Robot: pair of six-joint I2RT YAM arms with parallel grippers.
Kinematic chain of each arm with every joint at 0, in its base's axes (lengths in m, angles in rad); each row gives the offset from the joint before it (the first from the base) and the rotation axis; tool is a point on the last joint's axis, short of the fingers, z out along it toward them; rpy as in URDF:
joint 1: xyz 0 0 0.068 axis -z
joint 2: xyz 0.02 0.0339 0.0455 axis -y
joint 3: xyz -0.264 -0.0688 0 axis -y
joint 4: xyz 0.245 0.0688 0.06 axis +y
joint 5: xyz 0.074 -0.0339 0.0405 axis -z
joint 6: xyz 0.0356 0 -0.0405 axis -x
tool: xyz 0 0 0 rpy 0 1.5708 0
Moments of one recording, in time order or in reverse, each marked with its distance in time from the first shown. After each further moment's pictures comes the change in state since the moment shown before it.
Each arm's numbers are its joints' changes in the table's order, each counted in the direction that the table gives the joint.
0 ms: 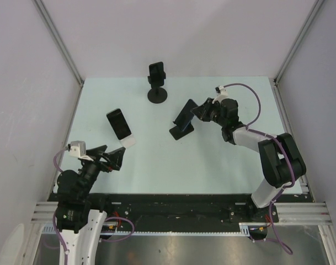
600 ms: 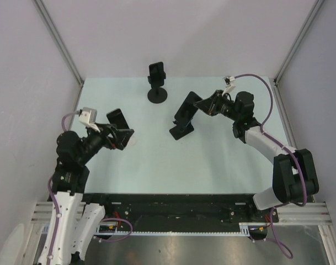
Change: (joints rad) left arm 0.000 -0.479 0.210 -0.141 0.197 -0.076; right arm 0.087 0.169 0.033 0.059 -0.269 -0.006
